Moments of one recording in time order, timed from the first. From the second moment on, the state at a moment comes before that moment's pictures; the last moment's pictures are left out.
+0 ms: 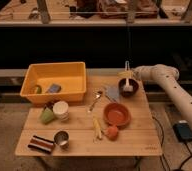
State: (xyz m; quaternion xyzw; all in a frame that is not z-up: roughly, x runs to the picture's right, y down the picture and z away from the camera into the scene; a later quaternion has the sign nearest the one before) arm 0.229 -0.102 0.871 0.21 -0.08 -0.74 0.64
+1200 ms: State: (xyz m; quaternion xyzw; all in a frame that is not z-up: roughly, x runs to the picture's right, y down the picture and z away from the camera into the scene) arm 0.141 -0.164 0.810 0.19 -0.09 -0.91 0.36
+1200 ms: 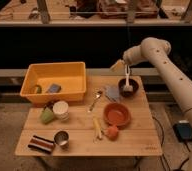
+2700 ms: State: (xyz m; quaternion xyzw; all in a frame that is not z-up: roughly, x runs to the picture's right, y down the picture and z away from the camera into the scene) arm 0.155 -0.019 0.937 0.07 -0.12 -0.97 0.19
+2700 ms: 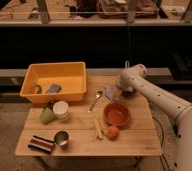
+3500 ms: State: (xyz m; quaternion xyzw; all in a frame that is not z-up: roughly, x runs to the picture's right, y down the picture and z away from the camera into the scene) arm 0.109 -0.023 0.944 0.09 -0.18 -0.98 0.09
